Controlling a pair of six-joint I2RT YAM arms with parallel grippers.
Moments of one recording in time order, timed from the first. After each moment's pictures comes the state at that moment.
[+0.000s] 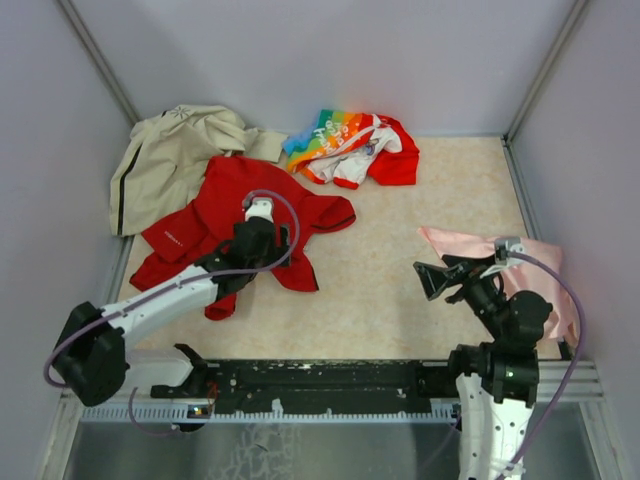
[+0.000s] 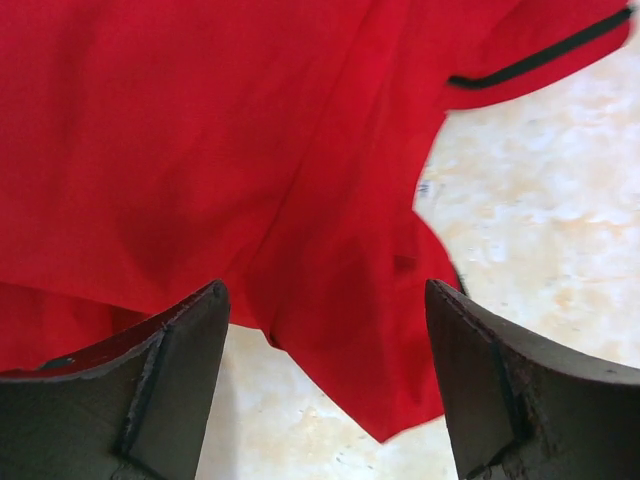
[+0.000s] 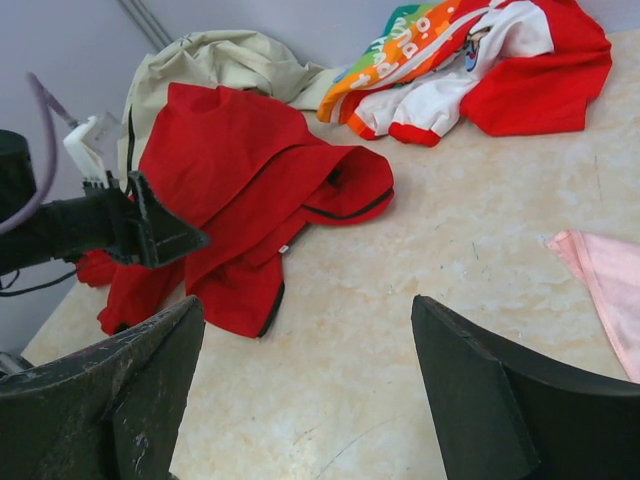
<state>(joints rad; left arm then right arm) -0.71 1.22 0.75 -0.17 -0.42 -0.42 -0.16 0.12 0.54 -0.41 -0.64 0.45</state>
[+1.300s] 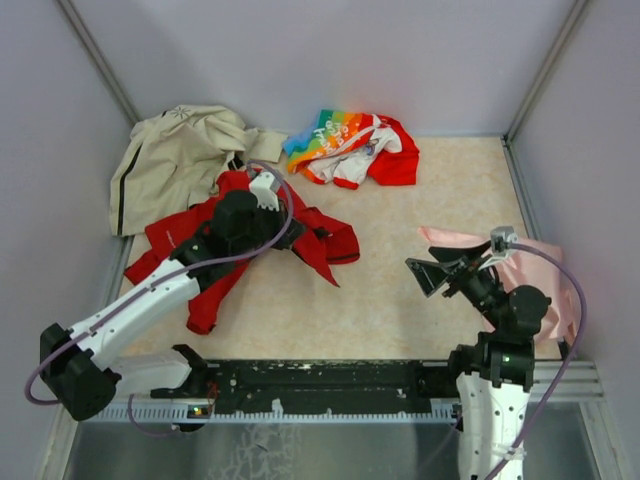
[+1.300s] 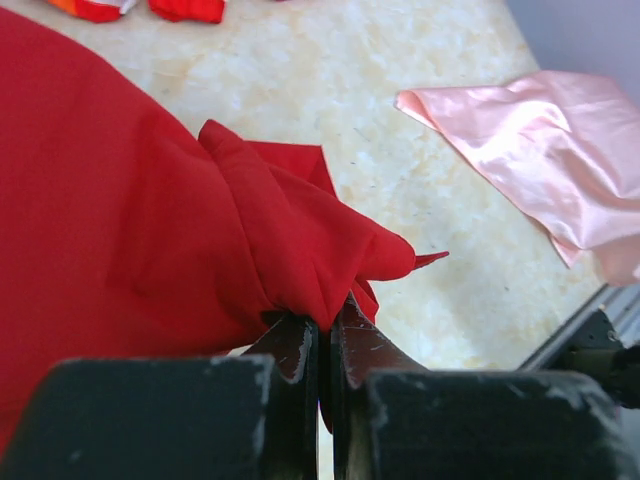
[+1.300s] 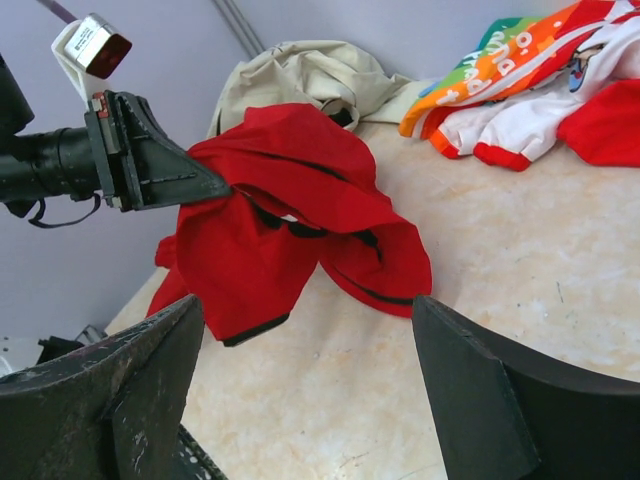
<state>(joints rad) -0.71 1.16 0.97 -0.20 0.01 -0.43 -0.16 0.18 0.47 -0.16 -0.80 0.59</state>
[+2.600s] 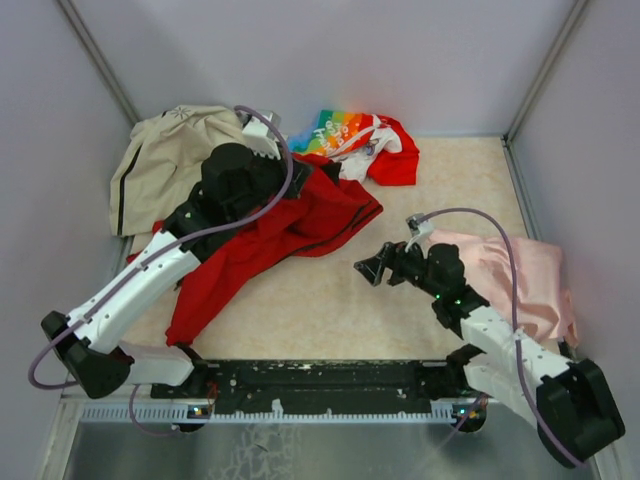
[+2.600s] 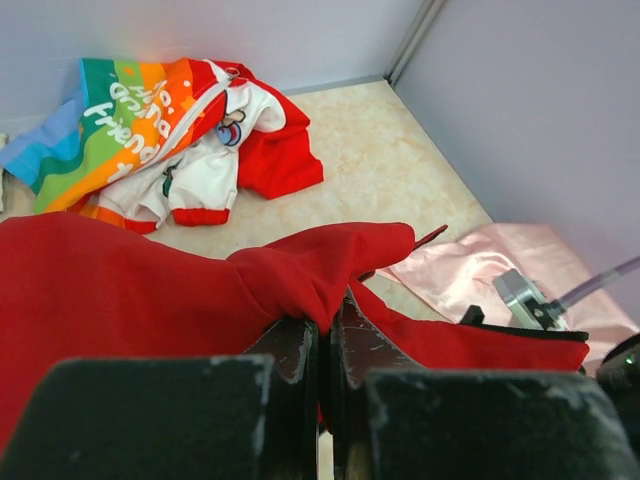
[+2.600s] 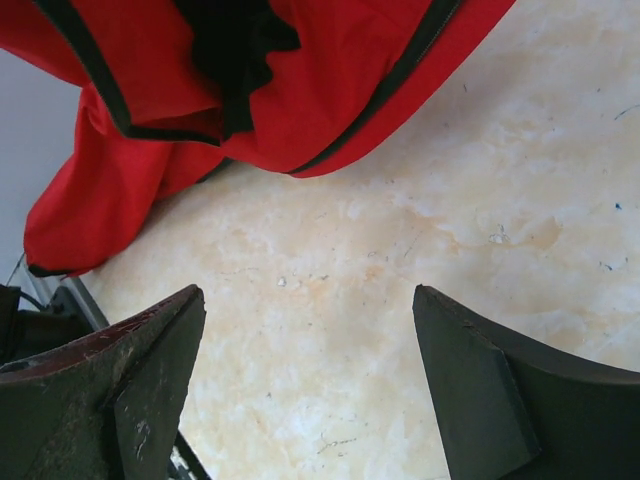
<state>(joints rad) -0.74 1.30 1.41 -0.22 -0.12 -0.35 0.45 0.85 0.33 0.27 -0.34 0.51</state>
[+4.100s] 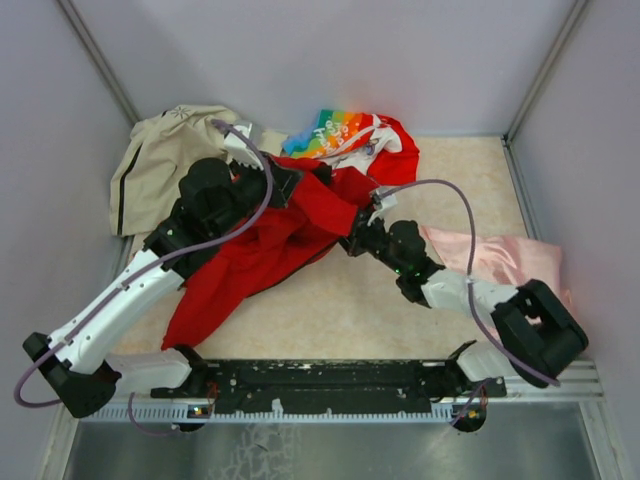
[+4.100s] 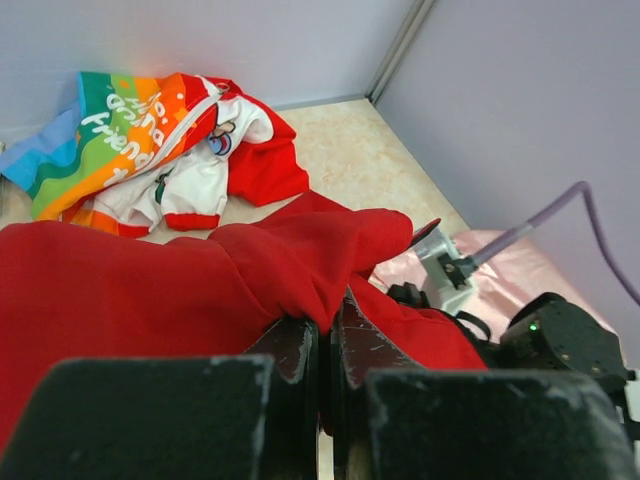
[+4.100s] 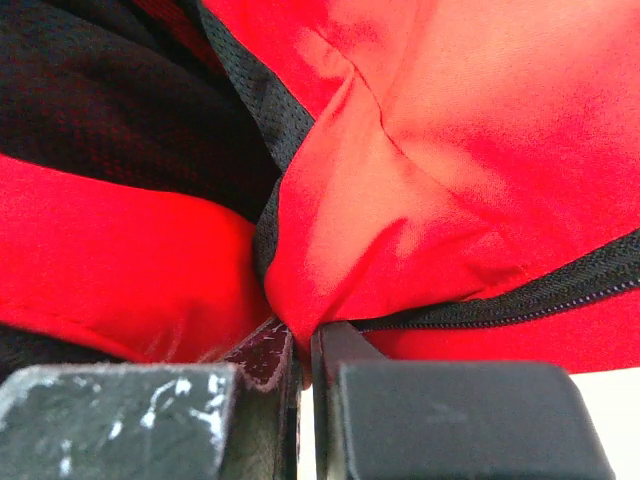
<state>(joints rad) -0.74 1.17 1.30 -0.19 -0.10 -0.37 0.65 1.39 0.55 0.77 -0.16 0.50</state>
